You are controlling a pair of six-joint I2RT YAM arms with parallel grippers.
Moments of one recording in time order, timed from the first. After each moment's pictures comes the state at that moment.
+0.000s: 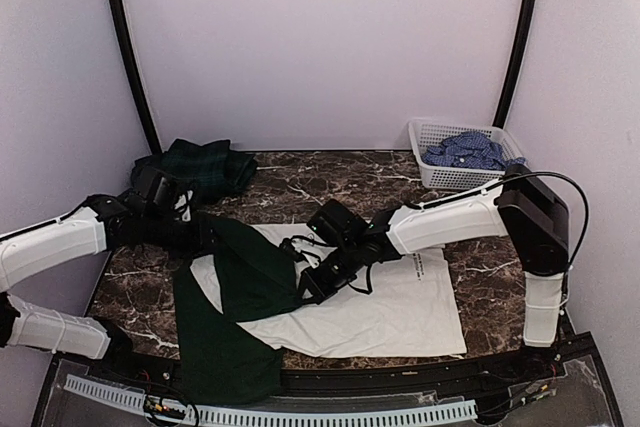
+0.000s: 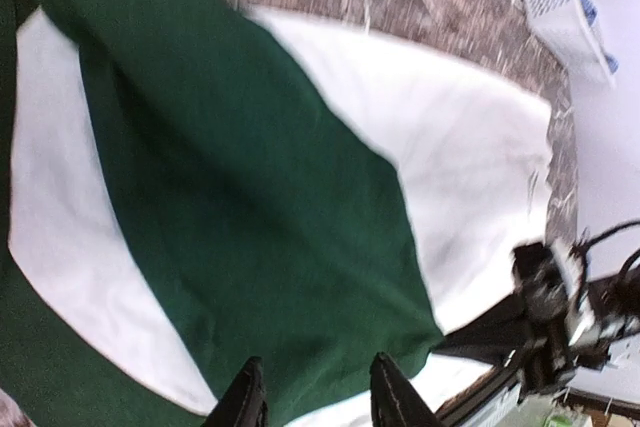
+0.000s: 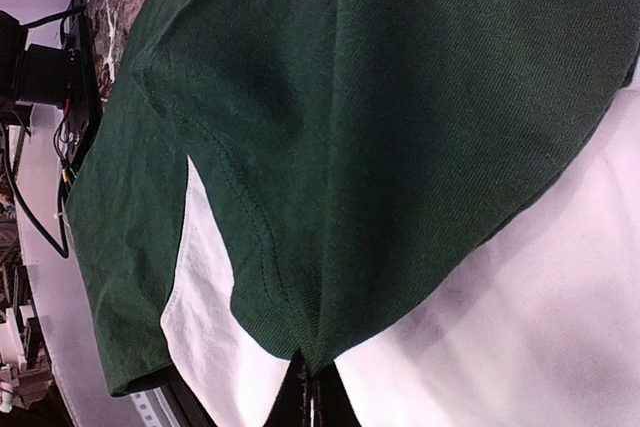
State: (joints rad) left arm -0.45 1.14 0.76 -0.47 0.23 -0.70; right arm 1.05 1.99 1.31 -0.31 -0.48 0.35
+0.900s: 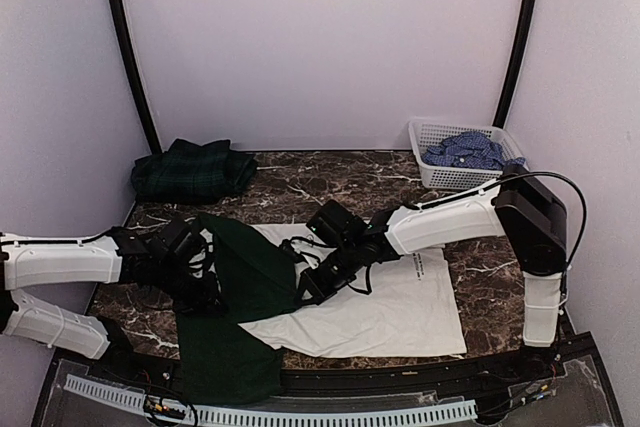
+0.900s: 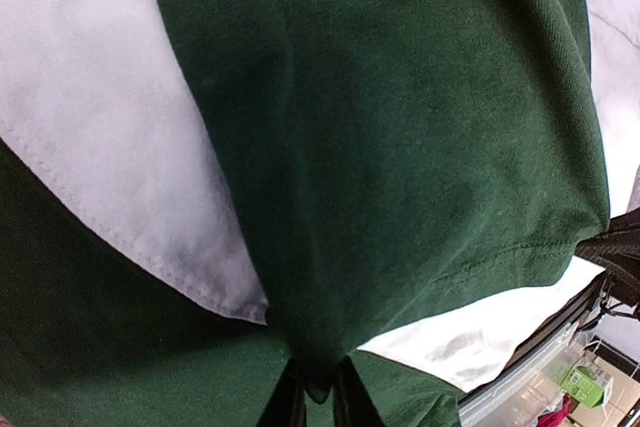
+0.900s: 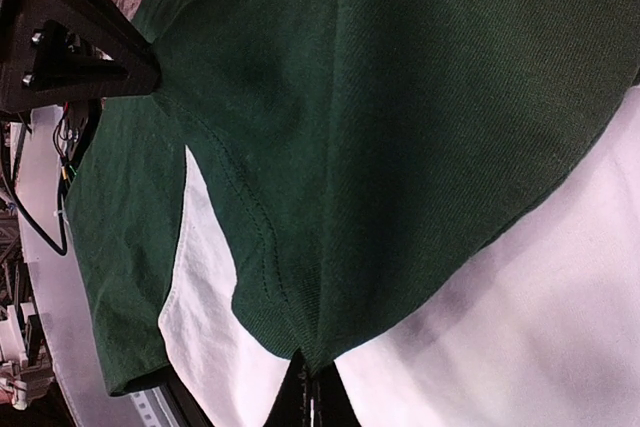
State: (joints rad) left arm -0.69 1.16 0.53 -0.54 0.27 -0.88; right arm 1.05 2.01 1.31 -0.31 -0.50 0.34
